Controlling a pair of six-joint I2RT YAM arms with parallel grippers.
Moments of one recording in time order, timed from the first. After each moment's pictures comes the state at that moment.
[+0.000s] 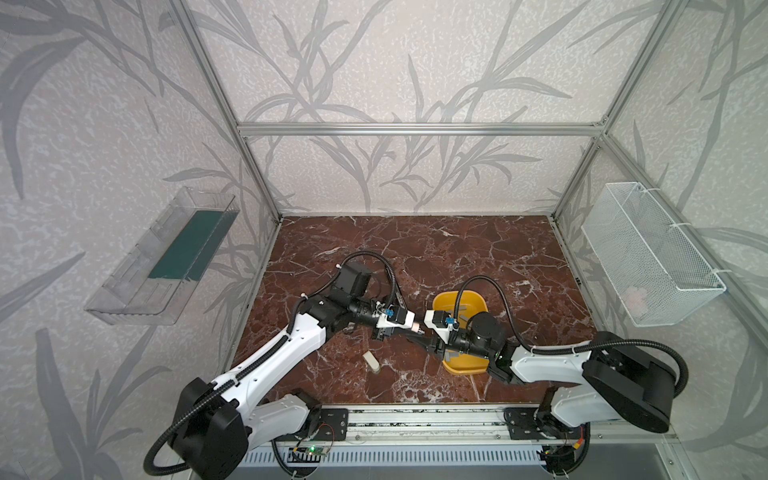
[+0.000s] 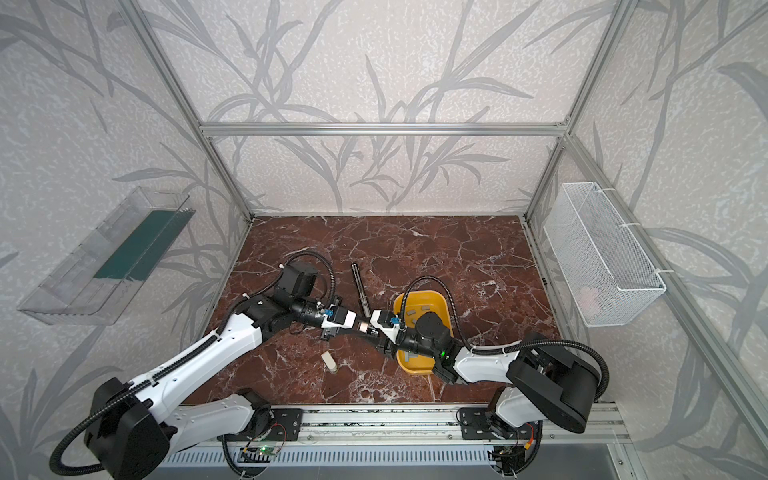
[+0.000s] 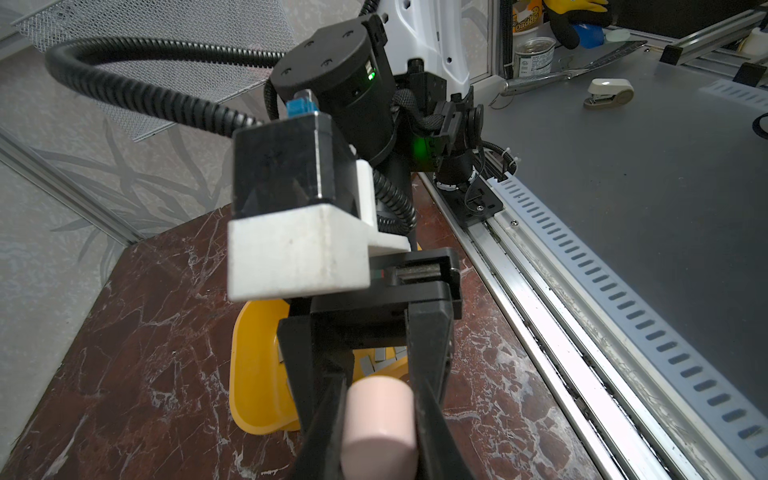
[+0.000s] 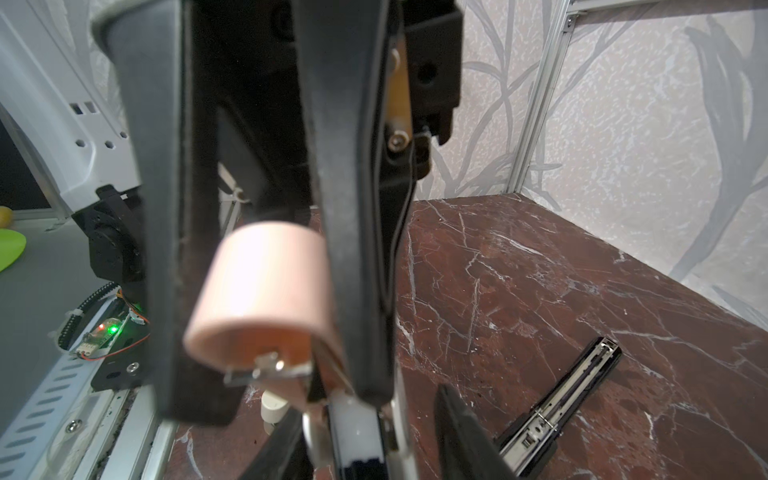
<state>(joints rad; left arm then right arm) -0.54 1.16 0.85 -0.44 1.05 1.01 0.92 1.42 0.37 0.98 -0.37 -0.08</state>
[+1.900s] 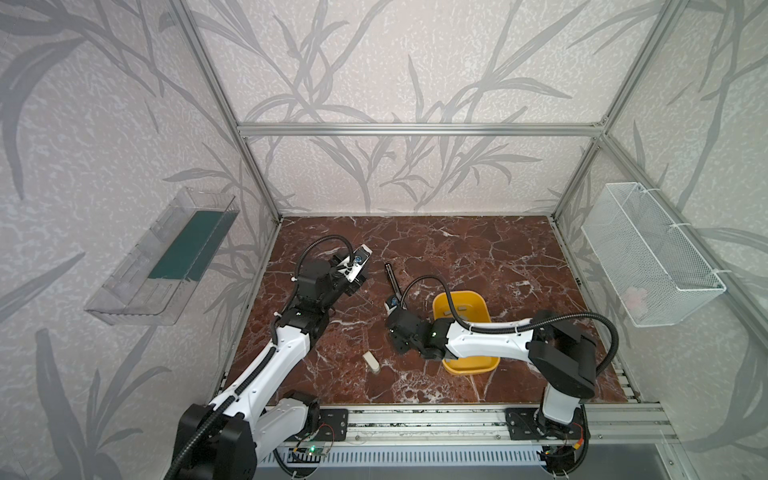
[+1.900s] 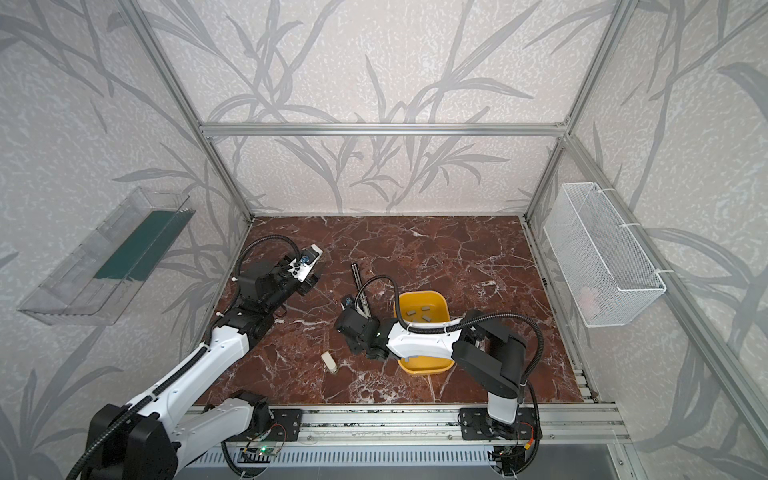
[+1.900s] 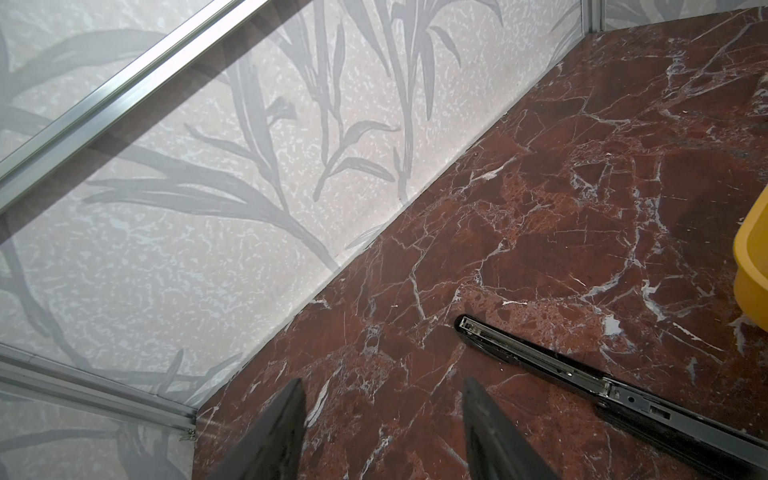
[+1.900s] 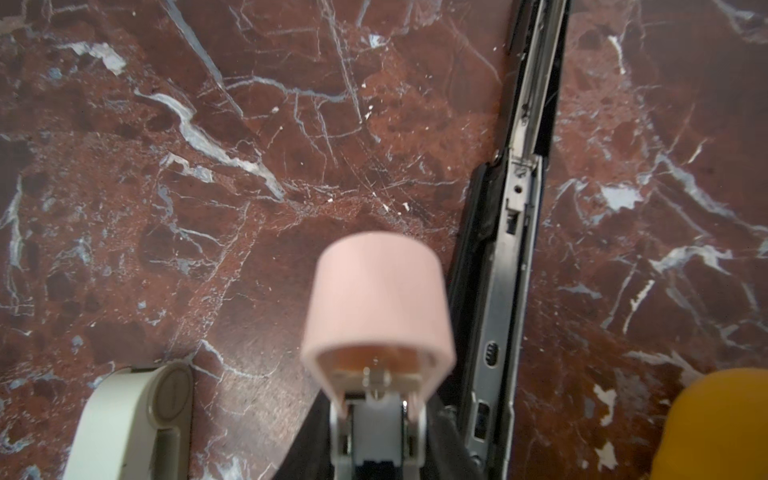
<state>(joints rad) -0.25 1.06 0.66 0.16 0.15 0.56 1.14 1.82 1.10 -0.22 0.29 0.48</state>
